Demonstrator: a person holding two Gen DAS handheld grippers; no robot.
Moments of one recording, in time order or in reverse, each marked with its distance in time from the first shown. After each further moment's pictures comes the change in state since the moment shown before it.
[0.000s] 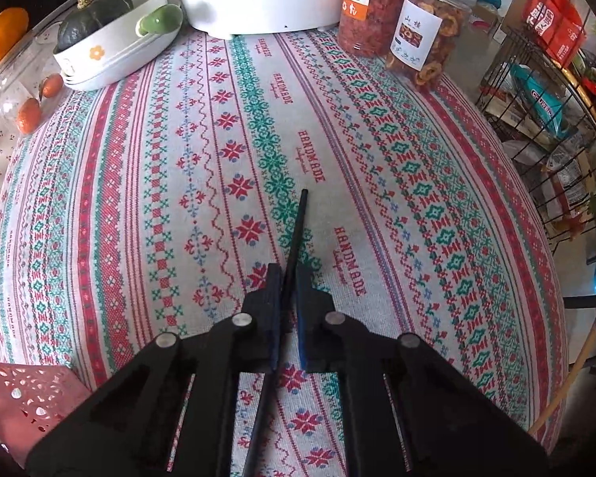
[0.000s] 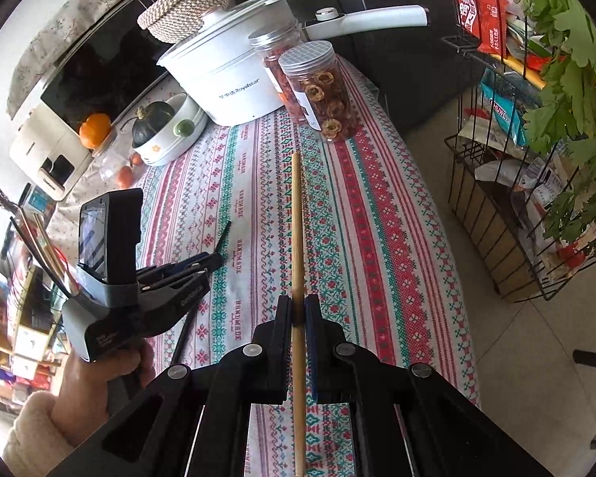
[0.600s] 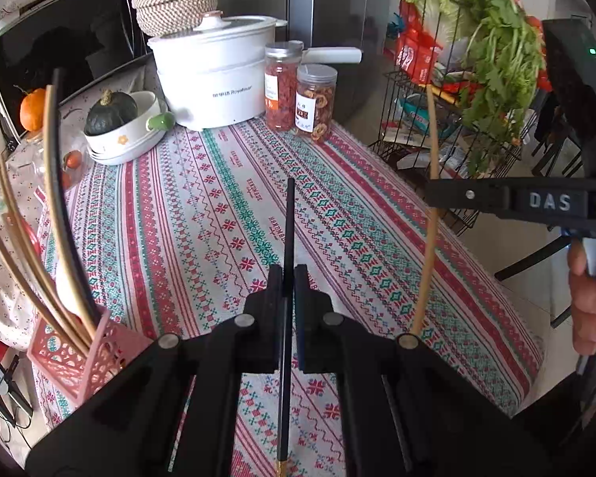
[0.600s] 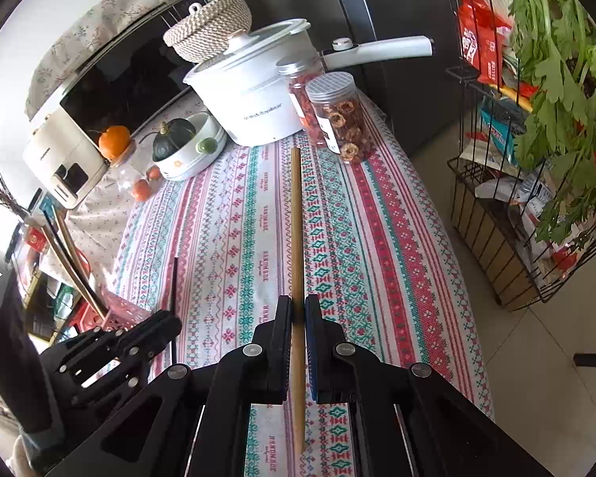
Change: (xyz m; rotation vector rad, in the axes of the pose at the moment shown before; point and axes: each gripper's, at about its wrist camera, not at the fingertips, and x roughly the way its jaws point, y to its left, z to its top) left arm -0.147 0.000 -0.087 0.164 -0.305 -0.137; right arm -0.033 0.032 -0.017 -0.028 -0.120 0.005
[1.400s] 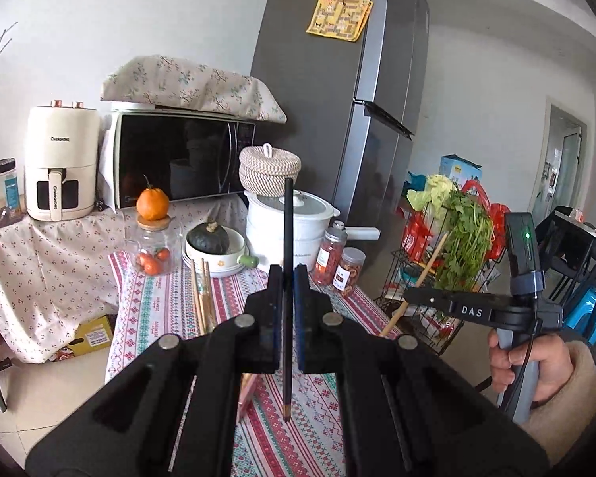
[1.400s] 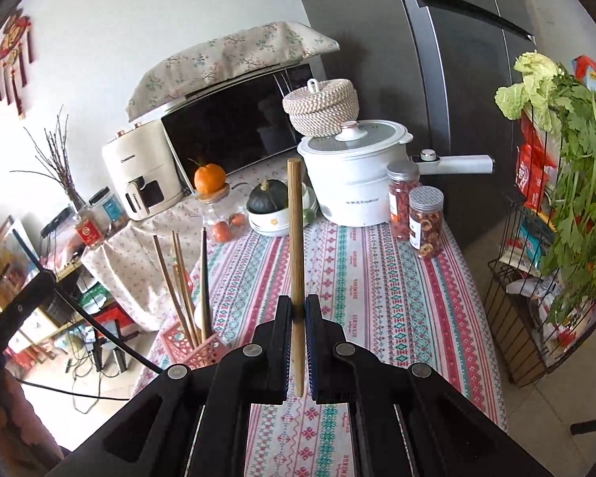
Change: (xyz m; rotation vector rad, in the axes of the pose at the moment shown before) left arm -0.191 0.094 -0.034 -0.206 -0.562 0.023; right arm -0.075 0.106 -0.018 -0.217 -0.264 0.105
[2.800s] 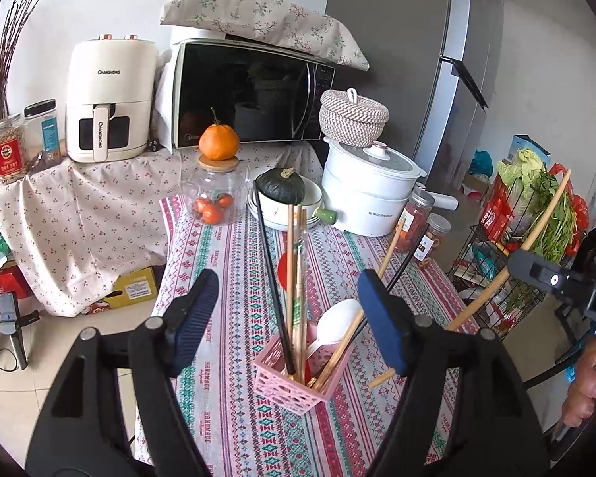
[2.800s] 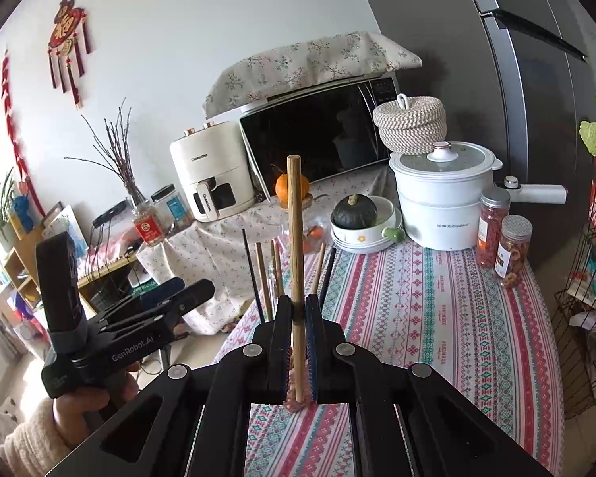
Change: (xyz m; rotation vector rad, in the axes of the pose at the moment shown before) left arm 0.060 0.063 -0.030 -0.110 0.201 0.211; right arm 0.014 0.071 0.007 -0.079 -0.067 0.205
